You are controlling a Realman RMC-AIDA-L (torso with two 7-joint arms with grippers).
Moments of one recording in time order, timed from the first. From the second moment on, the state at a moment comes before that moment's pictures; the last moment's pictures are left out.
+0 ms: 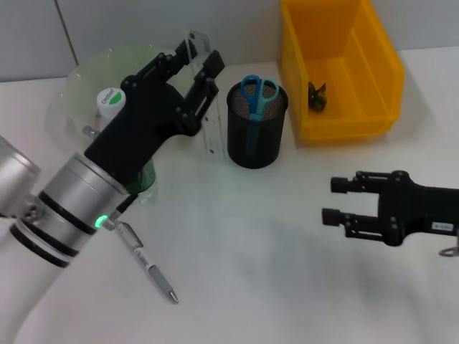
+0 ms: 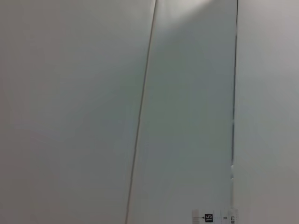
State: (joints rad) left arm -0.41 -2.08 2.15 0.57 -0.13 1.21 -0.51; right arm 0.37 2.07 -0.65 -0.70 -1.94 -1.69 1.23
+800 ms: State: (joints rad) left arm -0.44 -2.08 2.57 0.75 -0.77 1.10 0.06; right arm 0.52 2.09 -0.64 -0.20 -1.56 -1.56 0.64
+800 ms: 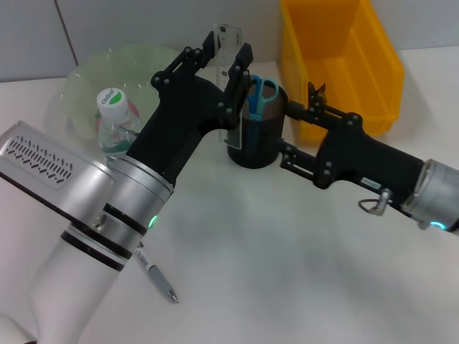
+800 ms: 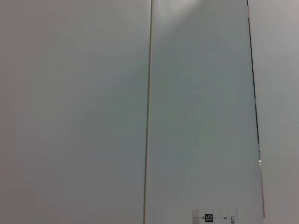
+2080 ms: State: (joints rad) left arm -0.44 -2.08 2.59 0.76 -0.79 1.12 0.11; right arm 0.67 2.09 -0.61 0.03 -1.46 -1.49 0.49
